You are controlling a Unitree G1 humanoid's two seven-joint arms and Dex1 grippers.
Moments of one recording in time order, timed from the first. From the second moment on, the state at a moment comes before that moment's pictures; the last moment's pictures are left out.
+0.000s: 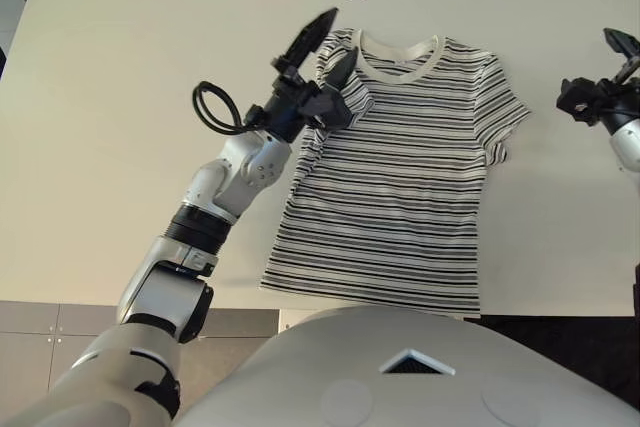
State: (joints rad) left arm -0.30 0.44 -0.39 0.28 0.65 -0.47 0.23; right arm -0.46 -0.80 0.24 0.94 -0.78 -0.55 -0.05
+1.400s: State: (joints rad) left arm -0.24 0.40 -0.31 0.23 0.61 -0.47 0.18; right arm -0.42 -0.81 0.45 0.88 -0.69 -0.68 0.00
